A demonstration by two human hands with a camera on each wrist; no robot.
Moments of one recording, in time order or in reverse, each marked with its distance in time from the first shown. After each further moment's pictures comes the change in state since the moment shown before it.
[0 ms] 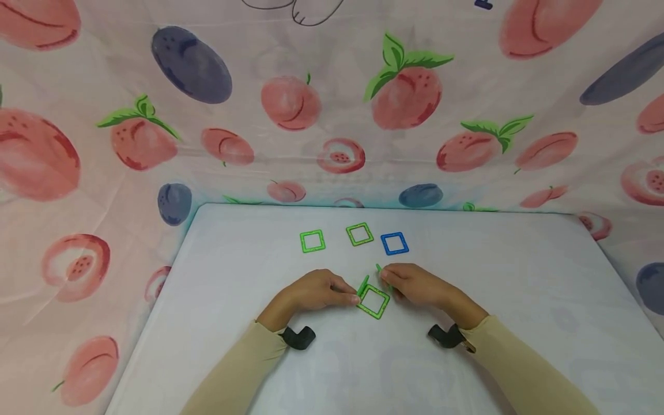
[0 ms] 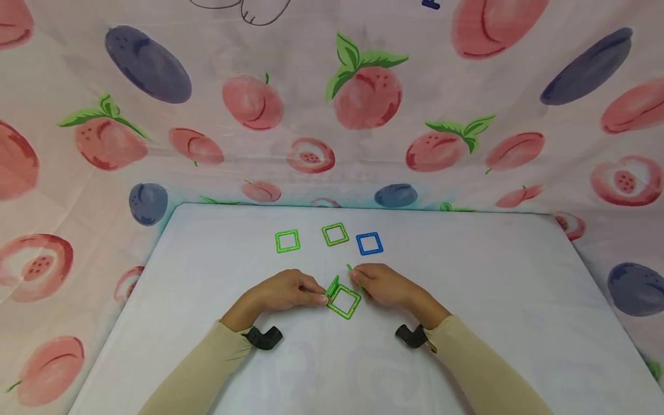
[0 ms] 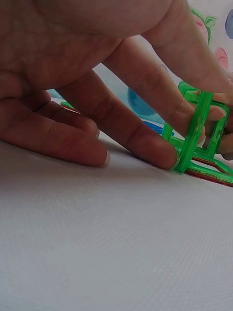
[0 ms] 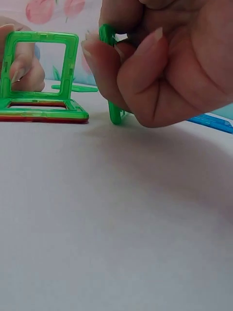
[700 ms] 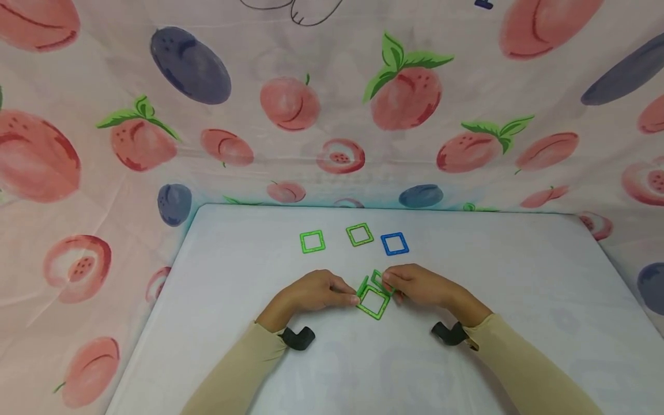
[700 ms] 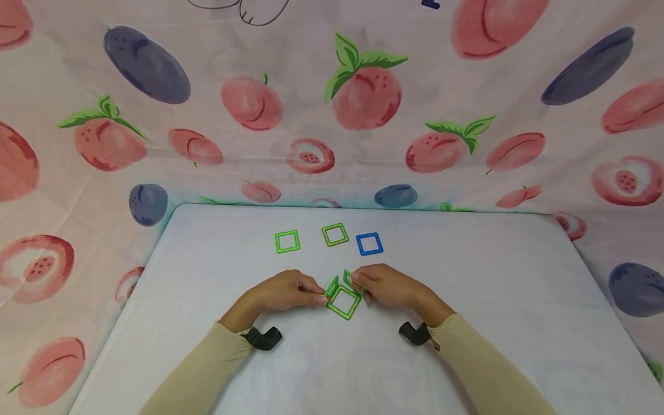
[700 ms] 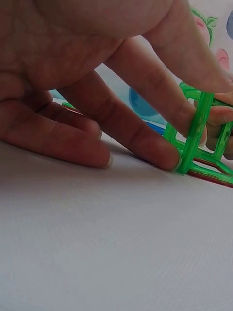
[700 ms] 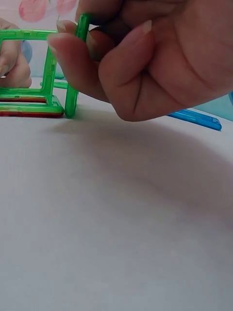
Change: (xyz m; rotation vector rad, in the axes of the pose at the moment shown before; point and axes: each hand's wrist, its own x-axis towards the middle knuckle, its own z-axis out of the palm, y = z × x) left_hand -0.001 0.000 0.000 -0.006 0.004 0.004; right_hand 0.002 0.009 -0.006 -0.013 -0.081 -0.069
